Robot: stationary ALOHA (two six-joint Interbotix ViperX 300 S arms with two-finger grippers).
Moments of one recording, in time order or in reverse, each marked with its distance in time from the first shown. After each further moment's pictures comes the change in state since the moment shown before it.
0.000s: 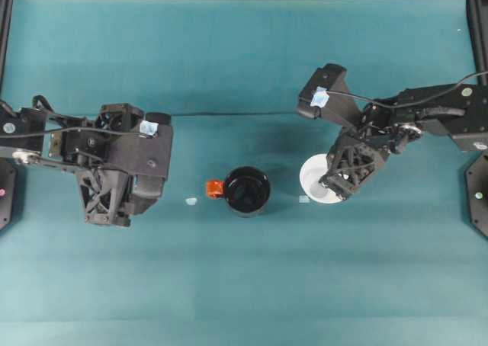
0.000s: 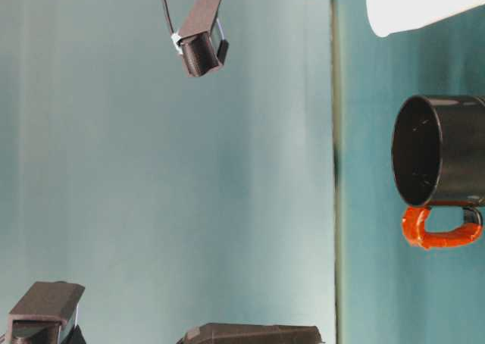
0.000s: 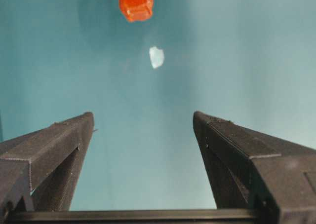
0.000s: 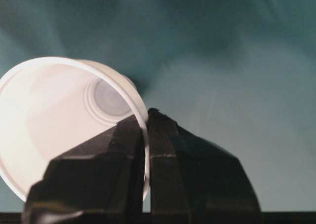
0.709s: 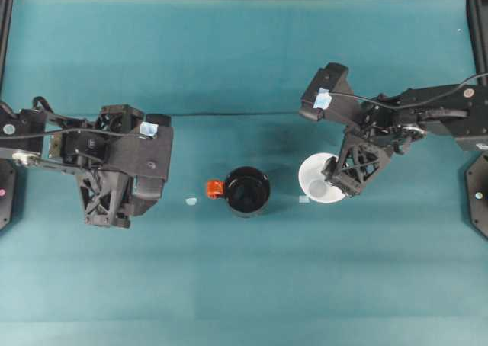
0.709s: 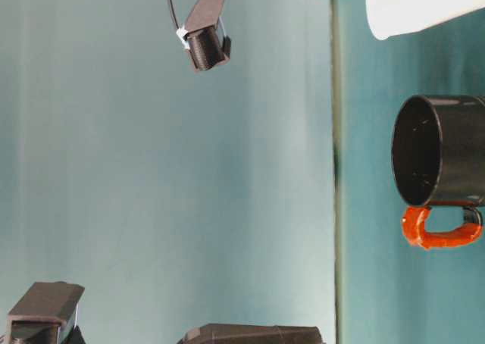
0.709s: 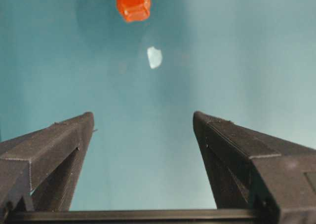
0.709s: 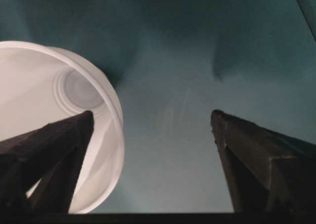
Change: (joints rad) left arm -0.005 0.000 0.000 0.000 -0.002 -0.005; right arm -0.009 -0.003 0.020 -0.069 -0.009 0.000
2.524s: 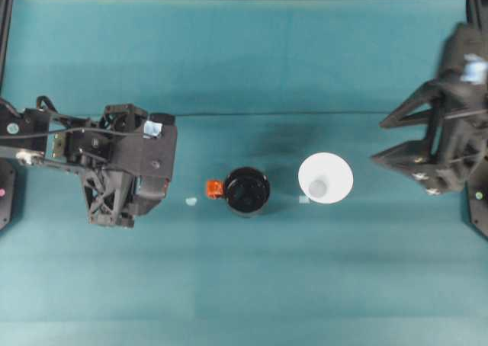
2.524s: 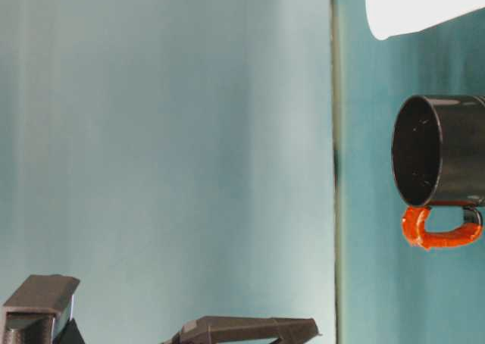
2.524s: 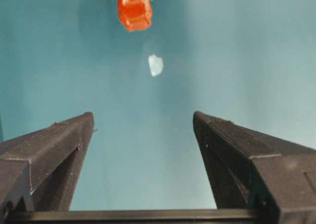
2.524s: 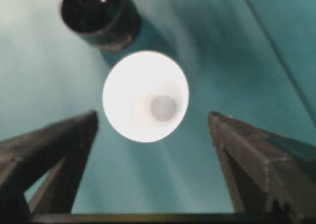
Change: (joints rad) left arm 0.000 0.012 -0.017 0.000 0.002 0.002; right arm 0.052 -0.577 0.124 0.000 -0.015 -0.009
